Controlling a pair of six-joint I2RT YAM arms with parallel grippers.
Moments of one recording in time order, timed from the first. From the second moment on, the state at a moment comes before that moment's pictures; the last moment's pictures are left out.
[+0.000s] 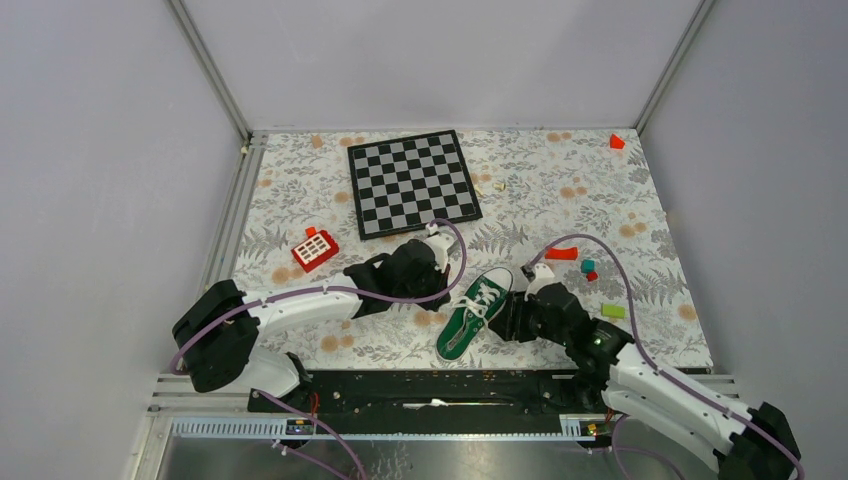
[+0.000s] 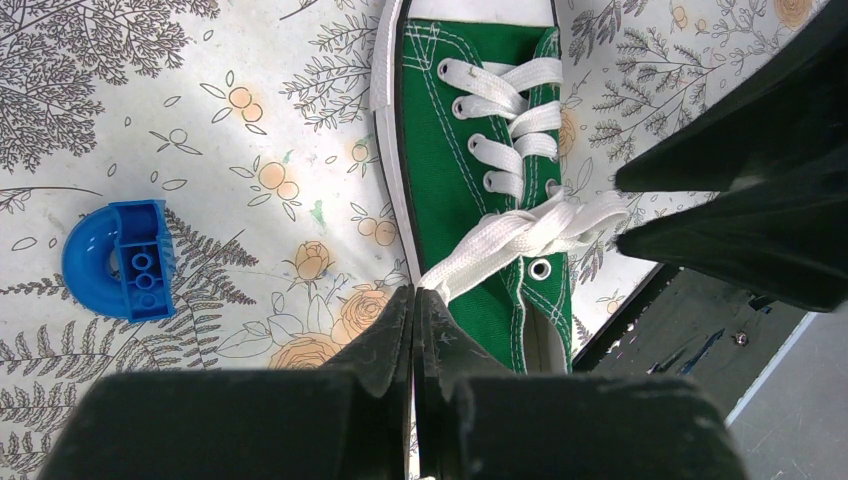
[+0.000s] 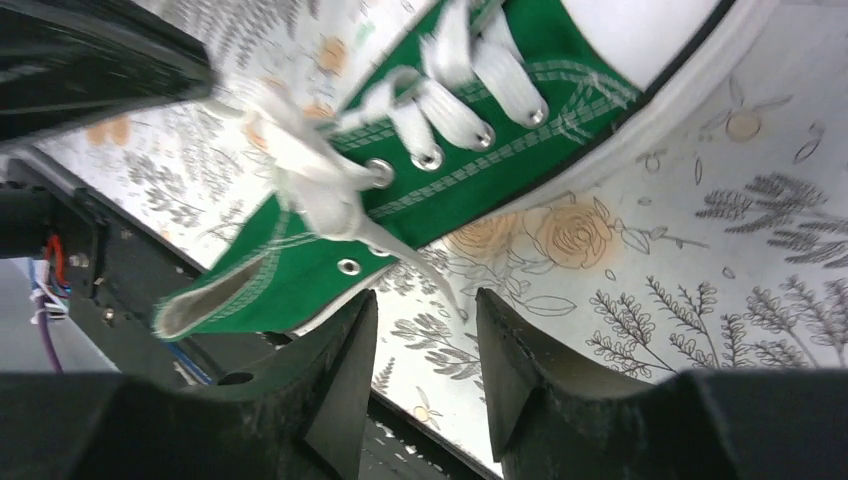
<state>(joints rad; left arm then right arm) -0.97 1.41 0.80 -0.11 0.07 -0.42 0.76 0.66 0.22 -0.25 -0.07 0.67</state>
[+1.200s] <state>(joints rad) -0.97 1.41 0.80 -0.11 0.08 -0.42 0.76 0.80 0.40 -0.30 0.01 1.08</state>
